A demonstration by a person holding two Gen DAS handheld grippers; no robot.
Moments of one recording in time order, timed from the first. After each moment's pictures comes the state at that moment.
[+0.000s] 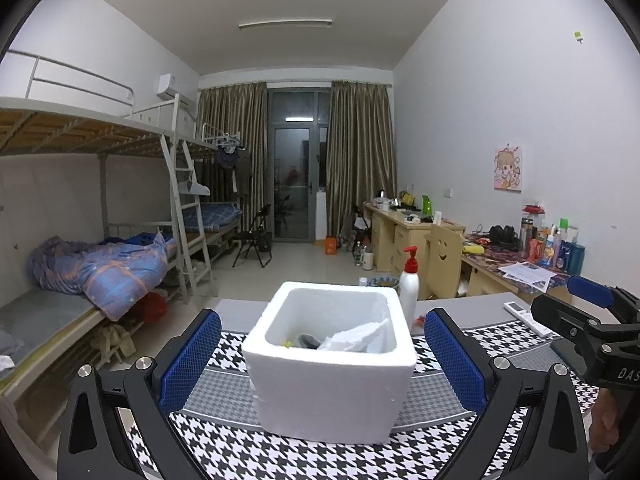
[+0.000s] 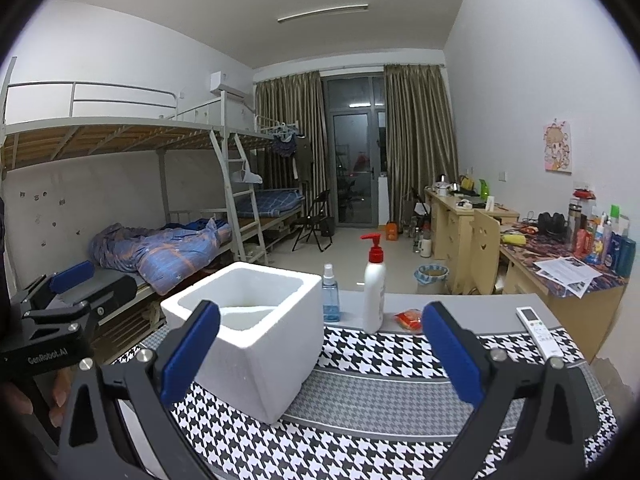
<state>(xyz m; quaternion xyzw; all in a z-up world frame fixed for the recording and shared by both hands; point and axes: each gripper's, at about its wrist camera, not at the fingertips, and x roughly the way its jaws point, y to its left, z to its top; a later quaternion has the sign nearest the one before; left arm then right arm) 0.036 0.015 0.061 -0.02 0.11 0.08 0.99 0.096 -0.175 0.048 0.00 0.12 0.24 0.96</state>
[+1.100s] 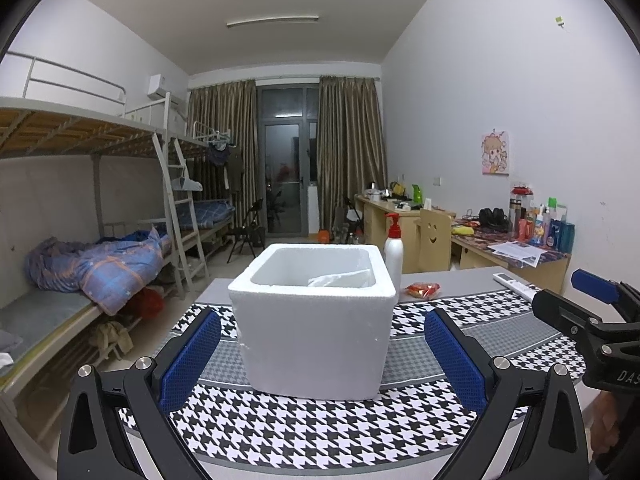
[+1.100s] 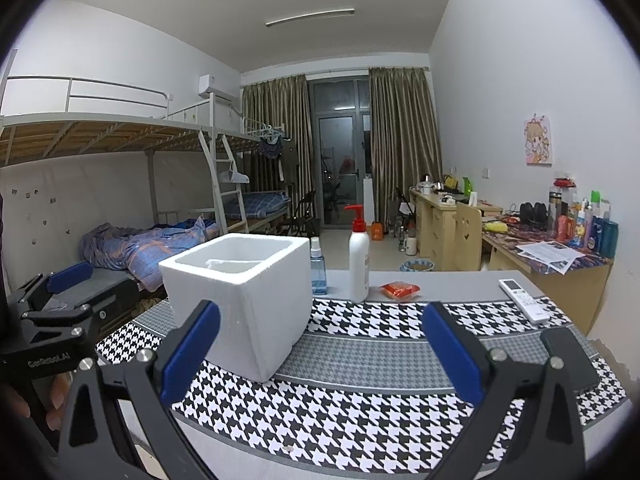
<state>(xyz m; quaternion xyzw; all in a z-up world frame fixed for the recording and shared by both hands) 0.003 -0.001 0.018 0.00 0.11 0.06 0.99 0.055 -0.187 0.002 0.01 0.11 0.21 0.97</state>
